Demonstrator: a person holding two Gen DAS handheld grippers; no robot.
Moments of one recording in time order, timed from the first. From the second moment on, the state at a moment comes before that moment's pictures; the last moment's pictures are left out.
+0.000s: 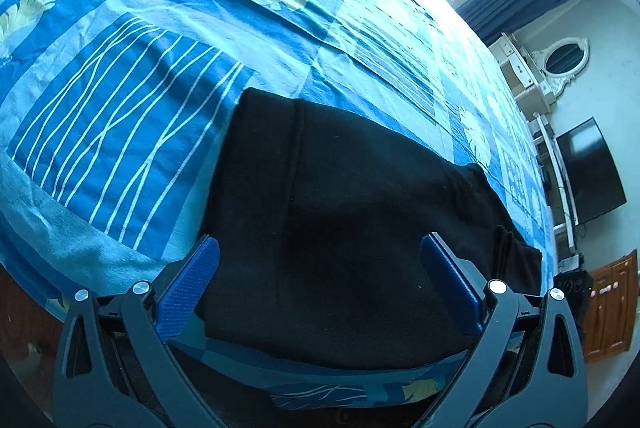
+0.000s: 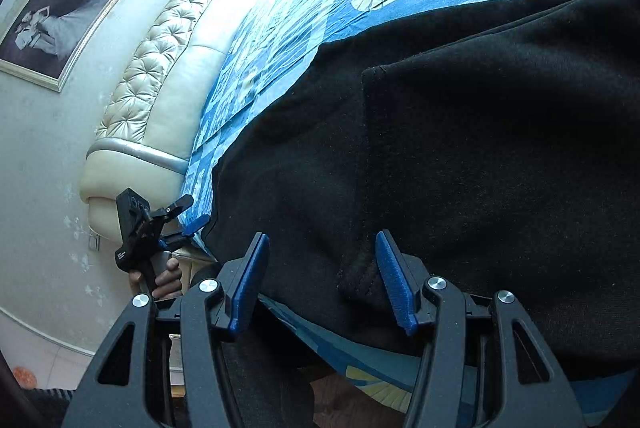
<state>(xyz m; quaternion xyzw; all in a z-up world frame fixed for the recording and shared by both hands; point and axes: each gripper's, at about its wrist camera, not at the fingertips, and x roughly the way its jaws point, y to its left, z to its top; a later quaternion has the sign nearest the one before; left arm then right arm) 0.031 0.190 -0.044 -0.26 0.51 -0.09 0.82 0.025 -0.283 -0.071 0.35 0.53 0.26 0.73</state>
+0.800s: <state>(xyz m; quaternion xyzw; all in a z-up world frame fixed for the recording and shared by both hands) 0.067 0.185 -0.084 -0.34 0.54 -0.20 0.74 0.023 -0.291 -0.068 0.36 0.50 0.26 0.74</state>
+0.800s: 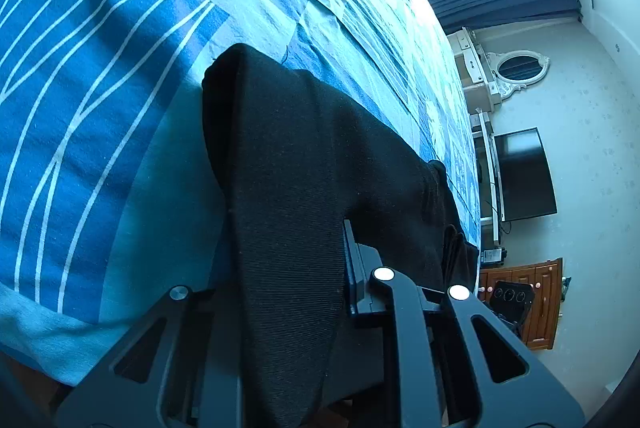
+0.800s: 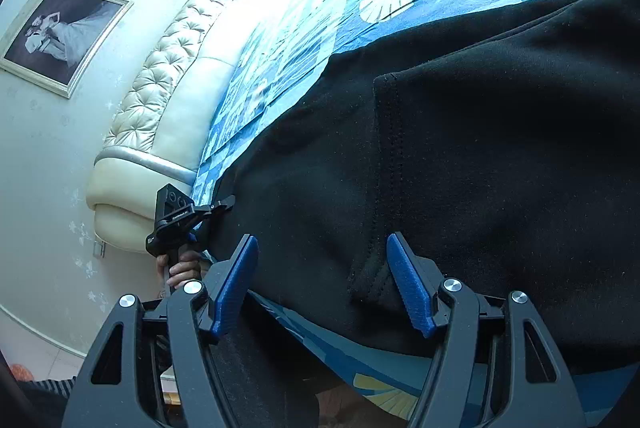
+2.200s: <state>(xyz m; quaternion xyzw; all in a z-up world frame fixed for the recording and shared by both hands) 0.047 -0.249 0.026 0.06 0.51 -0.23 0.83 -0.028 -0.503 -0.039 0.46 0.37 -0.01 0.80</state>
